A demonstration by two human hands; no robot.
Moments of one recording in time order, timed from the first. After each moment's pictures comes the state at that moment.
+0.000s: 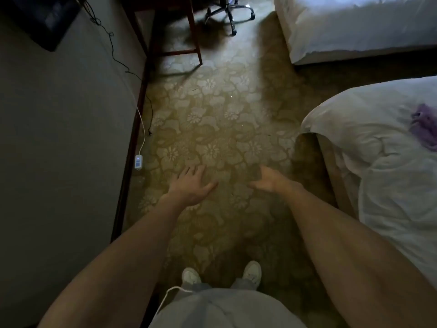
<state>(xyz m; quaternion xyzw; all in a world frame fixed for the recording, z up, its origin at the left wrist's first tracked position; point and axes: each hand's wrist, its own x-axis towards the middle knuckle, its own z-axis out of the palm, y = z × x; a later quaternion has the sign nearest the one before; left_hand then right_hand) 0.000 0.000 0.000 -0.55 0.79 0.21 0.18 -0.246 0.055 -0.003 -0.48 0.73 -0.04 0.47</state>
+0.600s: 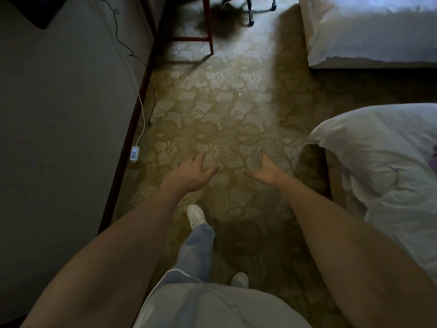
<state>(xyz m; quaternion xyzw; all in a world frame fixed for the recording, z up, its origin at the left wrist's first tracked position) -0.038 -0.114 -0.032 -0.59 0.75 0.27 0.13 -0.282 -0.068 -0.029 -0.41 0.70 -0.16 0.56</state>
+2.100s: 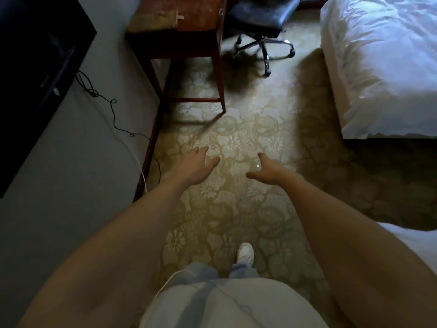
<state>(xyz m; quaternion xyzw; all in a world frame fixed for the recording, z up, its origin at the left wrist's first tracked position) -0.137 -0.793 0.016 -0.60 0.76 0.24 0.07 -0.376 -0.751 -0.027 -0.54 0.71 -0.06 0.45</state>
